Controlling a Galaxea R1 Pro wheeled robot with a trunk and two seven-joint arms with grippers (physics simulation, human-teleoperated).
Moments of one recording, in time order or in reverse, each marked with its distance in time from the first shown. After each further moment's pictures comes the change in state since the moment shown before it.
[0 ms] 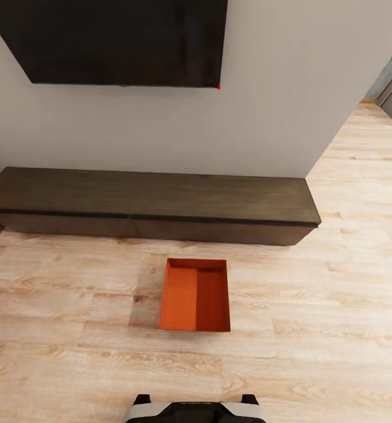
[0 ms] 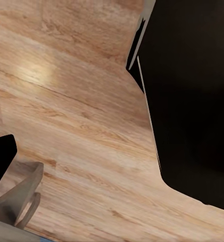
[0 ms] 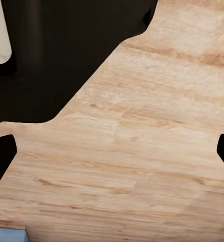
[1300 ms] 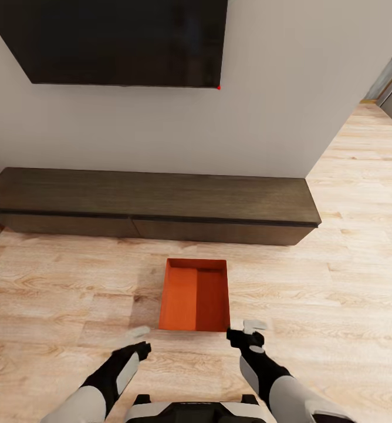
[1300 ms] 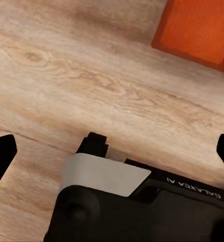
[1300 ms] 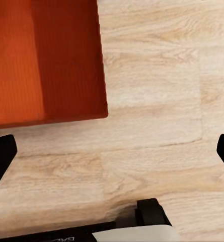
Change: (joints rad) left arm -0.402 -0.122 -0.012 -0.381 -0.043 0.342 0.209; right arm -0.570 0.171 -0.138 -0.240 -0.086 0.062 -0.162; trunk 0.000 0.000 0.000
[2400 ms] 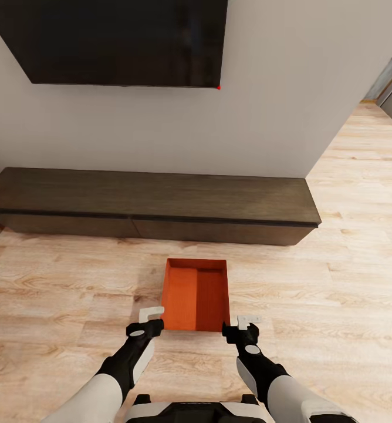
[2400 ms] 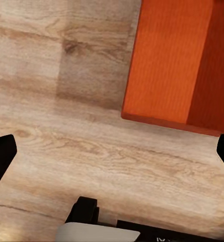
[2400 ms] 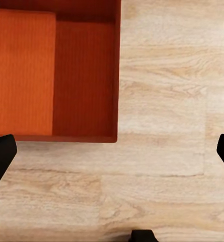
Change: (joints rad) left arm -0.034 -0.075 -0.020 -0.076 -0.188 -0.093 0.009; right arm -0.003 0.003 0.121 0.004 0.024 -0.073 0.003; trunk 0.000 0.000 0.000
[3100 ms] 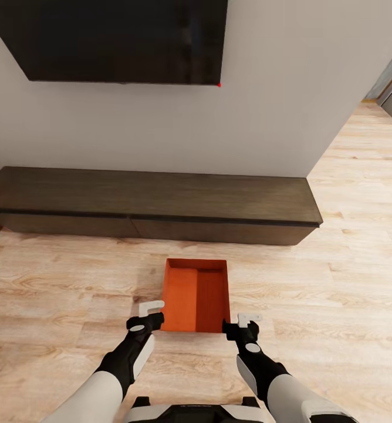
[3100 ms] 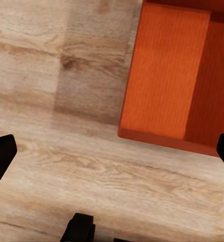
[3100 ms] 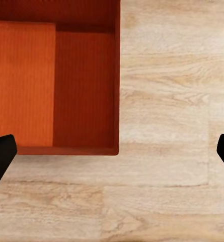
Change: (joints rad) left arm 0.000 -0.002 -0.004 -0.056 0.000 0.014 0.001; right arm 0.000 0.000 -0.005 -0.017 -0.008 -0.015 0.005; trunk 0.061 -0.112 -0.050
